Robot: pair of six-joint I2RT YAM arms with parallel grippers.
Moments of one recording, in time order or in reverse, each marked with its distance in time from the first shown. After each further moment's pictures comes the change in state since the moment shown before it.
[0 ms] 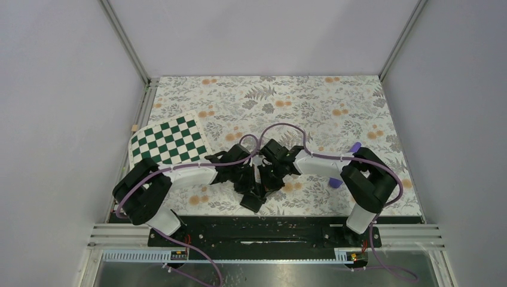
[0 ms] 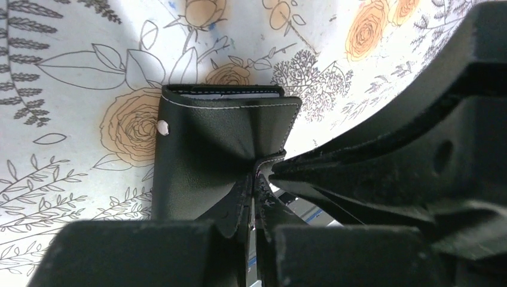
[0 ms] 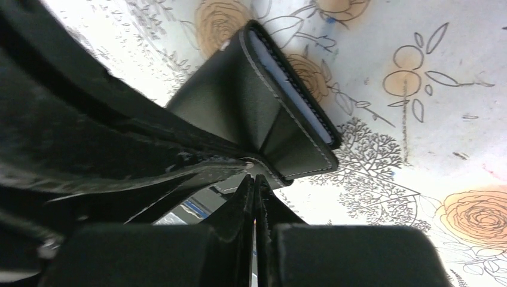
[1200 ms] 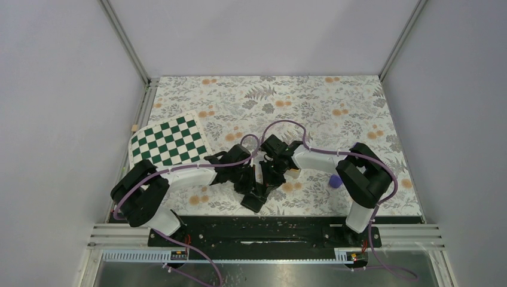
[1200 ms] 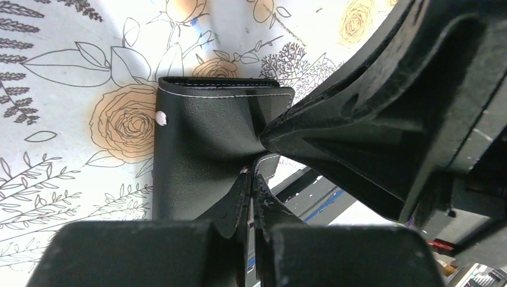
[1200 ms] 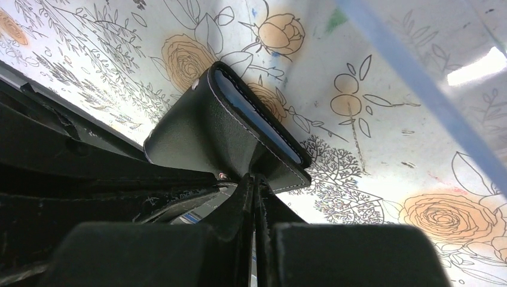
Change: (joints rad) left arm -0.005 -0.020 0.000 -0.011 -0.003 0.023; right arm -0.047 0.063 0.055 -0.054 0.028 0.010
